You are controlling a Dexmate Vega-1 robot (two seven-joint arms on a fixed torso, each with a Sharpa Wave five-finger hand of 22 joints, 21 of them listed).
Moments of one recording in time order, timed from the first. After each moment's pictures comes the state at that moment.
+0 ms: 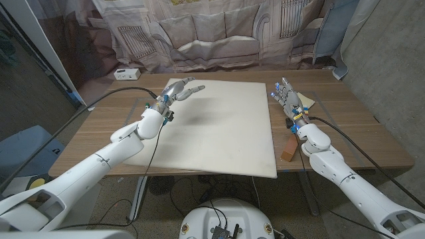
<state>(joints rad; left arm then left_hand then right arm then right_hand) 0.80 0.75 0.53 -1.64 0.30 -0.07 0.29 0.11 -0.05 0.39 -0.12 0.20 0.21 0.11 0.21 0.17 0.20 0.09 0.25 0.19 0.15 0.09 0.21 0.17 0.11 0.06 0.21 0.17 -0.93 -0.53 -0.35 -1.39 0.61 0.38 -0.02 0.17 -0.03 0.21 -0.12 0.19 0.14 0.10 0.20 0.18 0.04 0.14 0.21 0.18 -0.03 0.08 0.21 0.20 0.23 0.00 0.20 0.17</state>
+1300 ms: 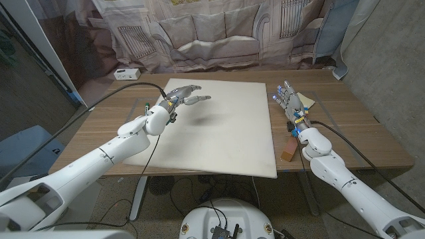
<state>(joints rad) 0.74 0.79 0.63 -1.76 0.44 0.20 0.12 0.15 -0.02 0.40 -0.14 0.19 0.24 0.04 0.20 0.18 0.20 0.06 0.24 0.19 0.15 0.07 0.19 0.17 0.09 0.12 0.20 0.17 -0.97 -0.52 -0.34 -1.40 0.62 0.40 -0.03 0.18 -0.02 0.21 -0.12 0.19 0.15 0.10 0.20 0.18 0.06 0.14 0.21 0.18 -0.03 0.08 0.21 0.20 0.23 0.00 0.20 0.17</state>
